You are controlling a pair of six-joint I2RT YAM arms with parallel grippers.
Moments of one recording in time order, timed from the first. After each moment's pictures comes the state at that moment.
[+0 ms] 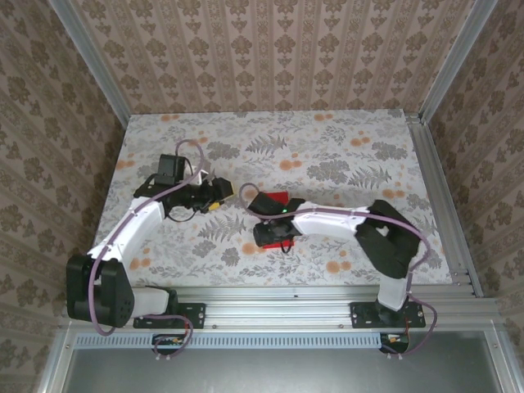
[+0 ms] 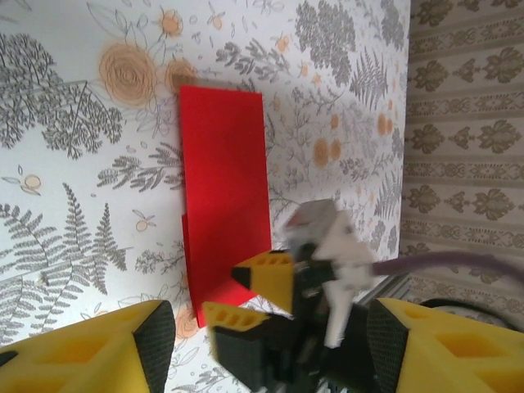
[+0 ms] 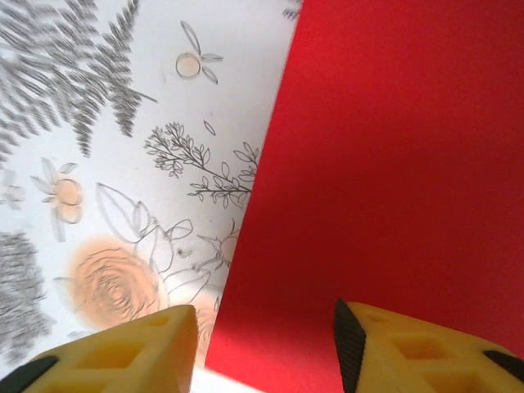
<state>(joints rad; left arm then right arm) -0.26 1.29 0.91 -0.53 0.75 -0.59 0.89 1.81 1.16 -0.53 0.03 0.62</state>
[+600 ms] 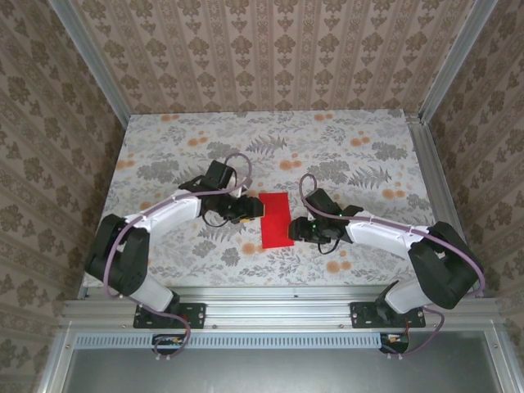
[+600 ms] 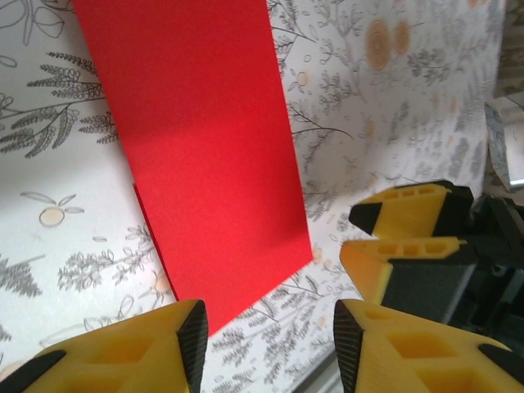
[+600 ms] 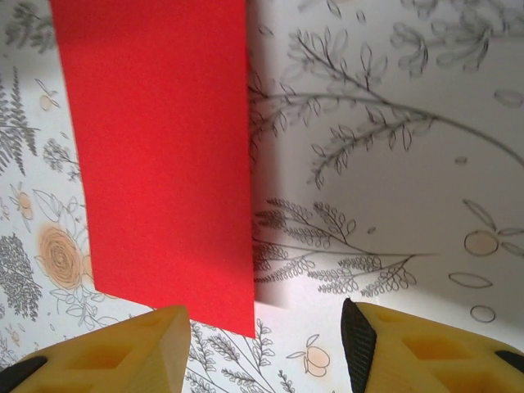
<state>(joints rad) -0.57 1.56 0.96 -0.44 0.60 -0.56 0.64 1.45 0.73 -0.34 -0.17 0.75</state>
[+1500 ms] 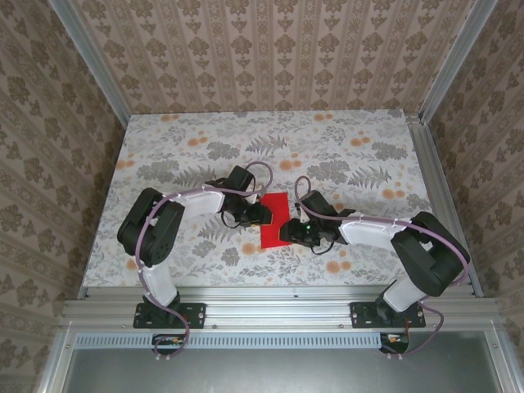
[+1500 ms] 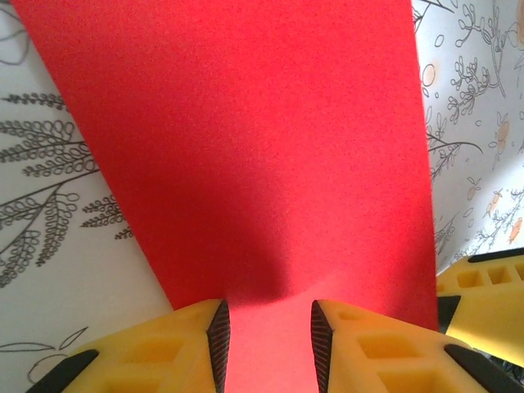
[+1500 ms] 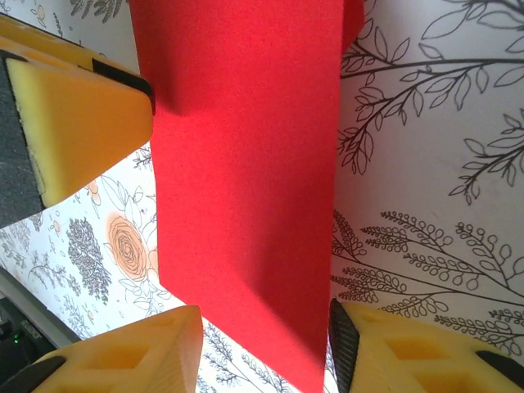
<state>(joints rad) -0.62 1.82 1.04 -0.39 0.53 -0.48 0.64 1.56 0.70 -0.13 -0.35 0.82</state>
